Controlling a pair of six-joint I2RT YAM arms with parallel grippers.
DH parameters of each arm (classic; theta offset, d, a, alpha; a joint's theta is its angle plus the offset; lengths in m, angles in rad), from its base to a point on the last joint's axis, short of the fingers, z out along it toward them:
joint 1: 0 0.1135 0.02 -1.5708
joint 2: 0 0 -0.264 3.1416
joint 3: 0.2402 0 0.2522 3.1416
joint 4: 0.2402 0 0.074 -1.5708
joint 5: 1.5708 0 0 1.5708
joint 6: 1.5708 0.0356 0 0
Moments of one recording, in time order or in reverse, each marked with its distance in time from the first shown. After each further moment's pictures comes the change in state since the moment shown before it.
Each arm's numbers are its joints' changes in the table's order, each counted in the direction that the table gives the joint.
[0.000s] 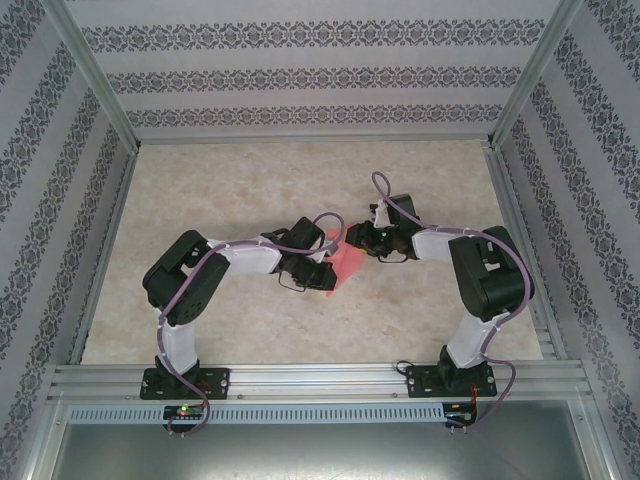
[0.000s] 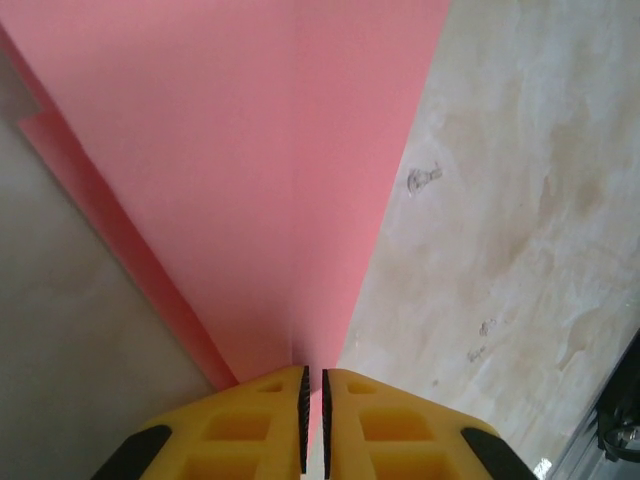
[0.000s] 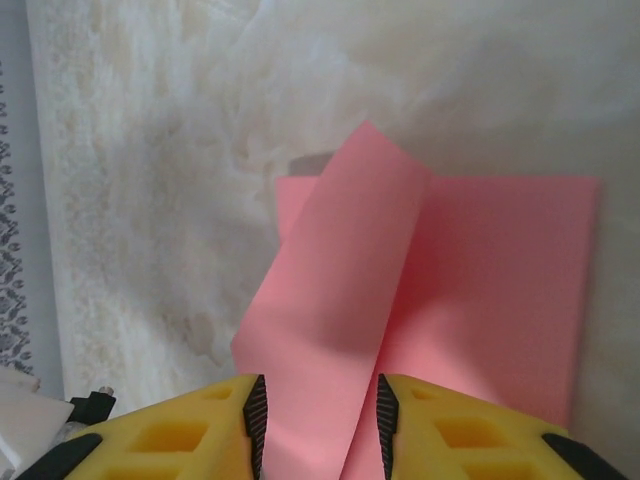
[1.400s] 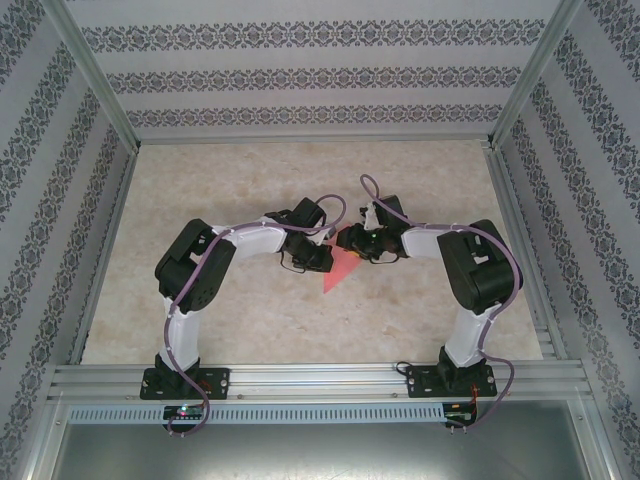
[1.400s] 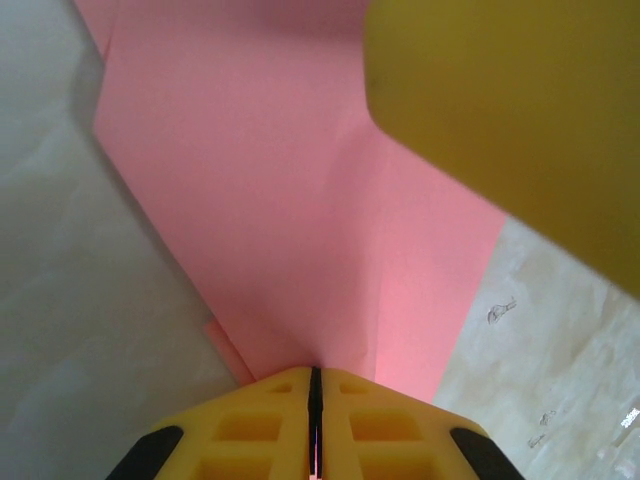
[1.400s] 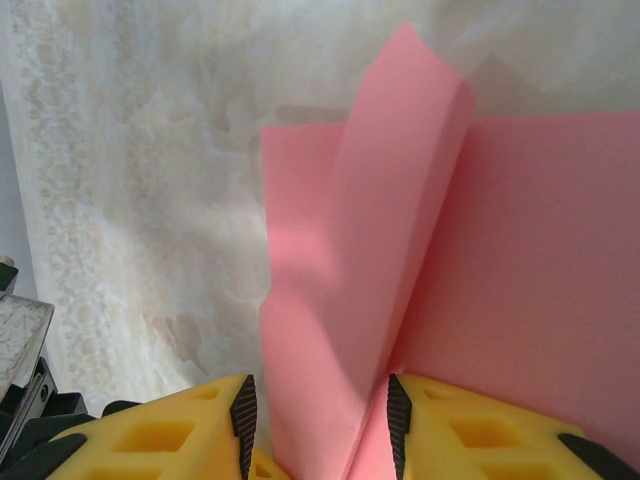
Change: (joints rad) left arm 0.075 0.114 0.211 0.169 -0.080 0.101; right arm 0.063 0.072 0.054 0.034 0.027 0.029
